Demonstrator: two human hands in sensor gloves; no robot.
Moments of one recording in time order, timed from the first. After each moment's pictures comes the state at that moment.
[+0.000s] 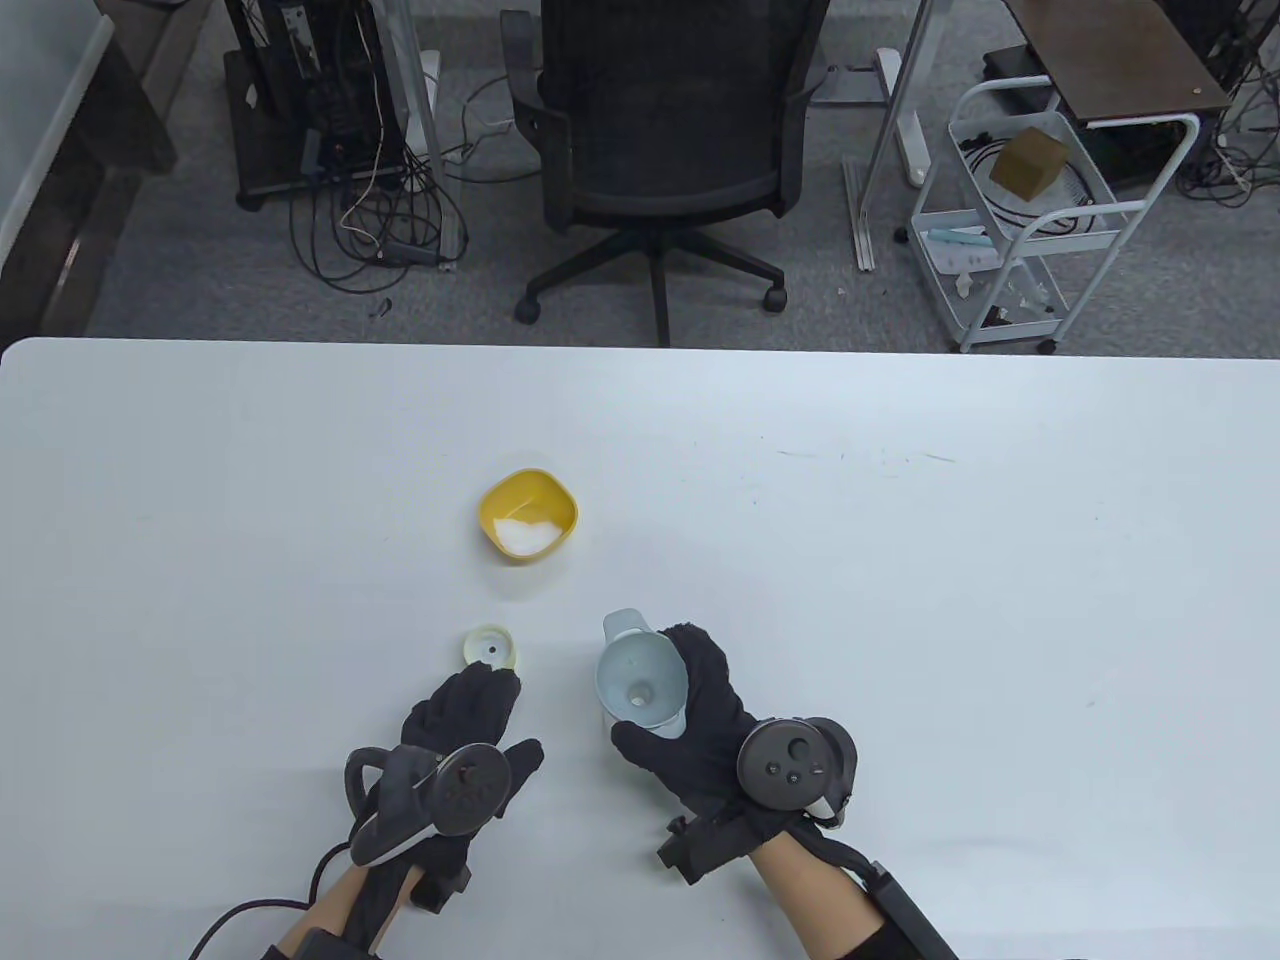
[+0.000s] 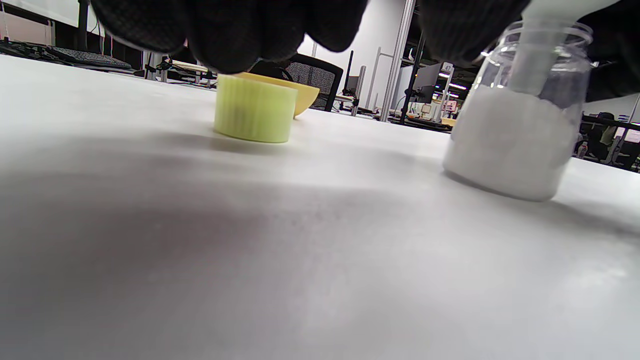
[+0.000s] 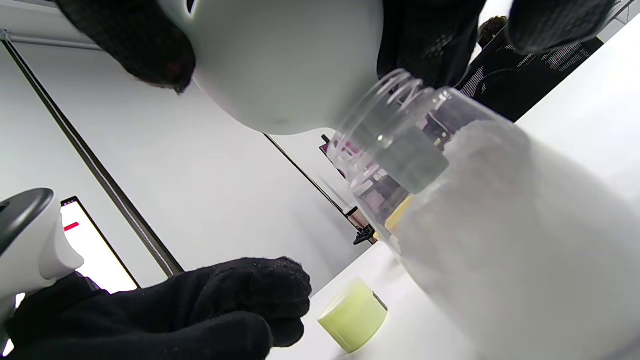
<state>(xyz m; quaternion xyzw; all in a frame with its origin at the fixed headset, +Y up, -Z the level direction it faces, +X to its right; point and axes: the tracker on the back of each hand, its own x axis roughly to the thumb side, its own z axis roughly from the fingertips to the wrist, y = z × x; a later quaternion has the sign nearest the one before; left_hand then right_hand) -0.173 -0.767 -0.153 -0.01 -0.14 0.10 0.99 0.086 -0.753 -0.183 0.24 -0.07 0.85 0.47</state>
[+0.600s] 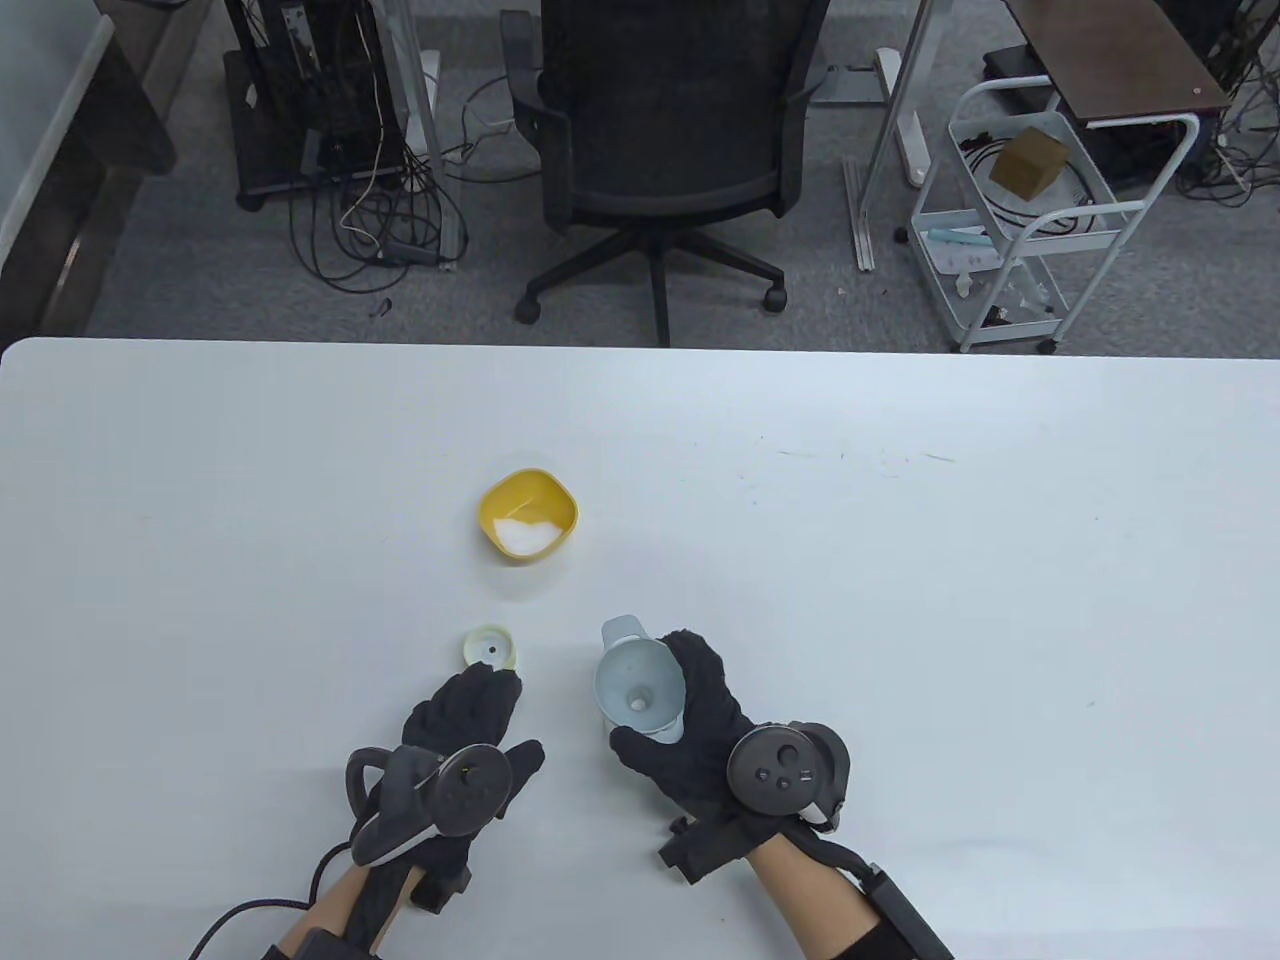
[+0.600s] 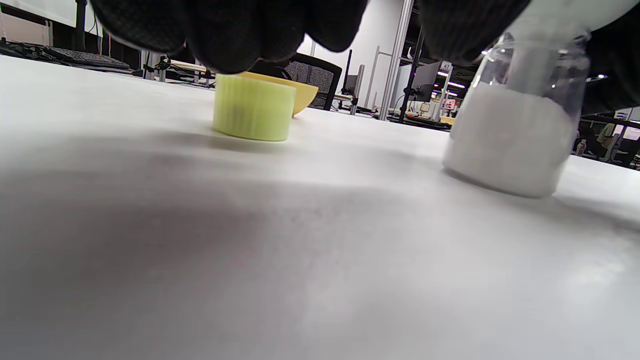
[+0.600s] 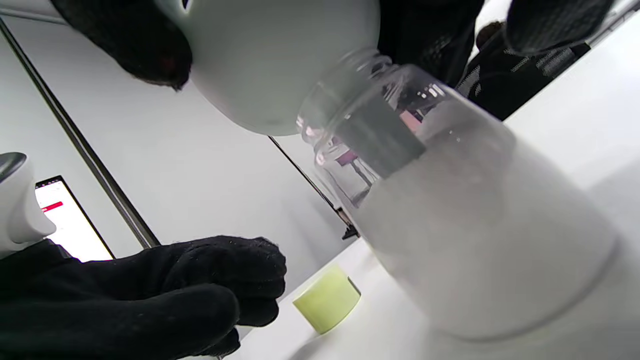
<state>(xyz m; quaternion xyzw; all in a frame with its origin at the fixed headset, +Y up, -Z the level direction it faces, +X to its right) -0.173 -0.767 -0.152 -0.01 -0.14 0.09 0.99 0.084 -0.762 -0.182 0.24 -0.06 0.87 0.44</state>
